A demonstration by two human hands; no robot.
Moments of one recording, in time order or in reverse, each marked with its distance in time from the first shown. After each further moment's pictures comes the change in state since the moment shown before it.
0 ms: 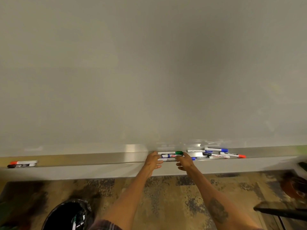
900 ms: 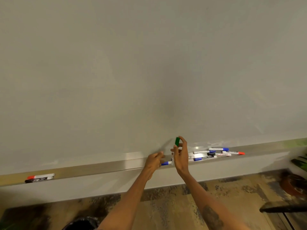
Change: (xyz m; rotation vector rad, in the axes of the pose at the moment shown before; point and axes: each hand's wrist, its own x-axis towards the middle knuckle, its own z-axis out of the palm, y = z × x) left_hand -0.077 0.009 -0.074 0.110 -0.046 0.303; right_hand -0.100 -0.057 0.091 0.228 0.386 -0.679
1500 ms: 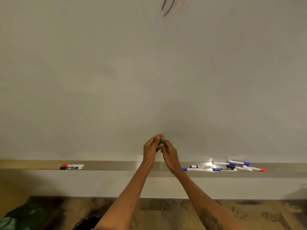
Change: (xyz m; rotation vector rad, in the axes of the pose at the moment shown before) left_hand -0.066 0.041 -0.107 -0.419 0.199 0.478; right_hand -0.059 -0.086 0.110 -0.039 -0.379 -0.208
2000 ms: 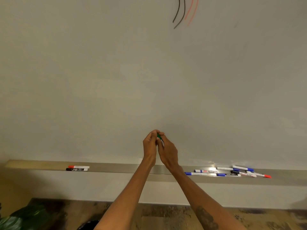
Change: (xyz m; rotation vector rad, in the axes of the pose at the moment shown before) left_hand -0.003 0.045 -0.009 -0.062 0.087 0.144; right_hand 0.007 -0.057 0.027 -0.358 0.123 -0.185
